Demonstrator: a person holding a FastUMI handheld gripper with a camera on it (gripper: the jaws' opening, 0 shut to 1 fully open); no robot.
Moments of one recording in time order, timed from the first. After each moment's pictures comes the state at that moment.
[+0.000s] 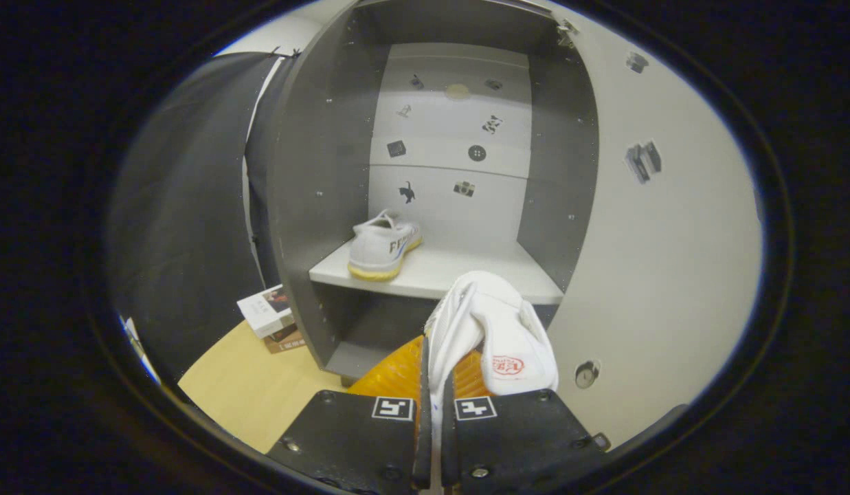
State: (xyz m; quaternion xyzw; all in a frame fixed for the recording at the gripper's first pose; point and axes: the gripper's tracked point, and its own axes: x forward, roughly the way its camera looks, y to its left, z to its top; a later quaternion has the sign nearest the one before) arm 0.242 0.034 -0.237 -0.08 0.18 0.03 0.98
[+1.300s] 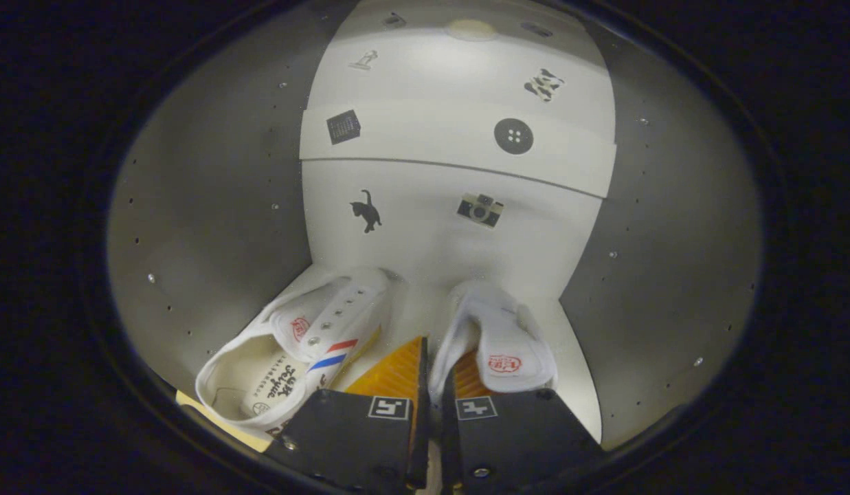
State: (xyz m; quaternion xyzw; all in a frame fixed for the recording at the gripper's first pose) arm 0.473 0.031 -0.220 -0.10 0.24 0.06 0.96
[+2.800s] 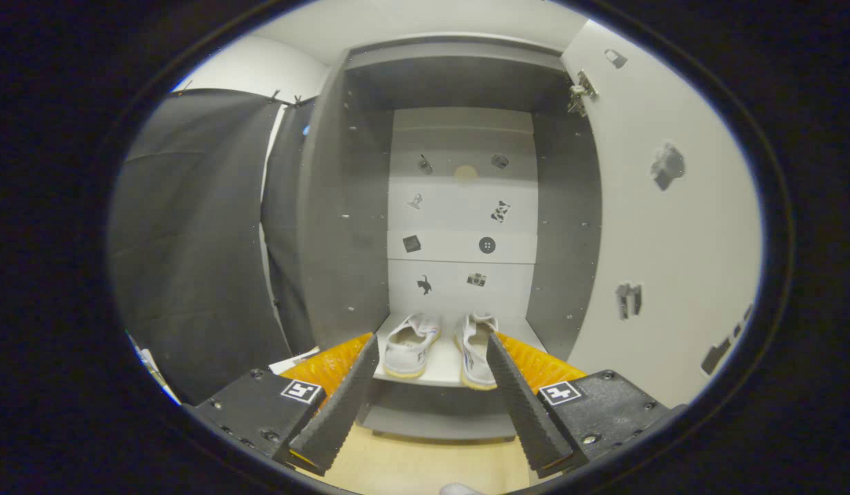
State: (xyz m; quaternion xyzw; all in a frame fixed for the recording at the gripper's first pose) arm 0.179 0.077 -0.114 -0.04 0.08 0.09 0.99
